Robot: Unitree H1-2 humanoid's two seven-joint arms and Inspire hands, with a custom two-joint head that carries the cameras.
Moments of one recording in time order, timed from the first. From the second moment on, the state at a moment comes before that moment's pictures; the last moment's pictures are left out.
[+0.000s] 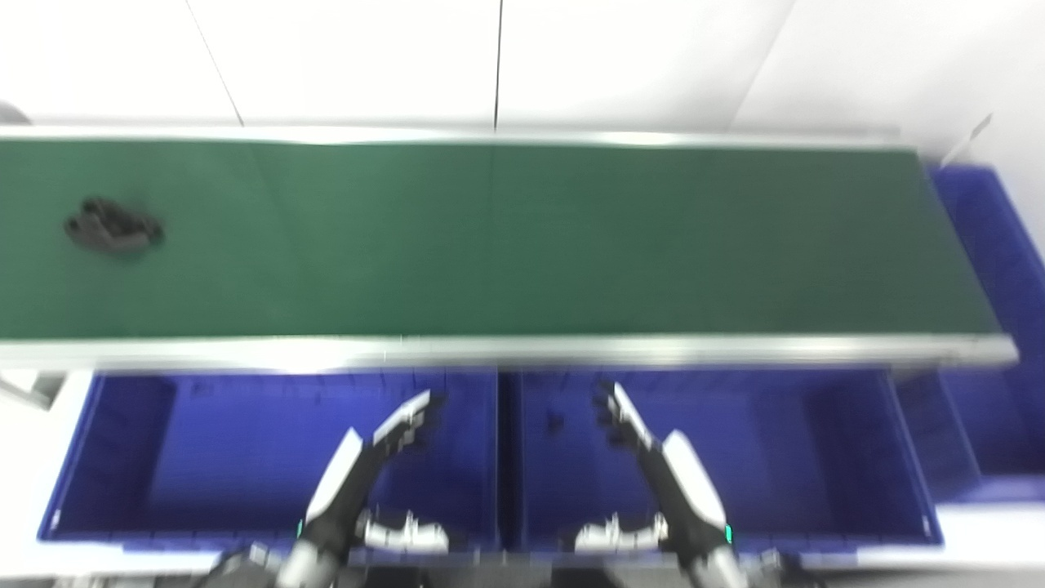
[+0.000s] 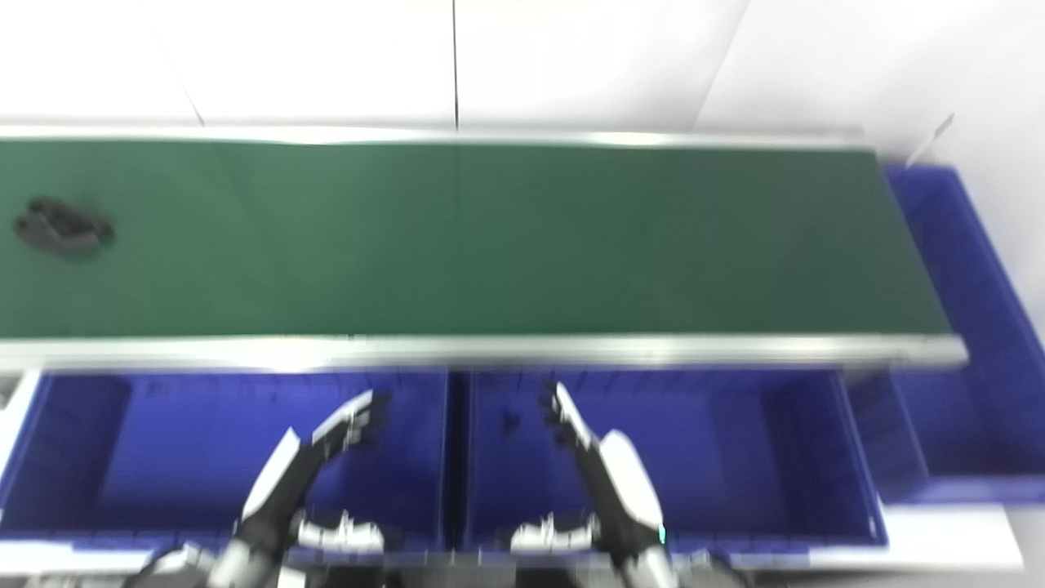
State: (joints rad) left arm 0.20 0.35 -0.69 0.25 0.16 -0.44 0.32; right arm 0.44 -0.16 0.27 0.01 -0.49 -0.28 -0.09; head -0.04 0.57
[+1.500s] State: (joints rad) left arm 0.19 0.37 -0.75 0.26 0.15 -0.44 0.40; right arm 0.44 -0.16 0.27 0.03 -0.48 -0.29 -0.10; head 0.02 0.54
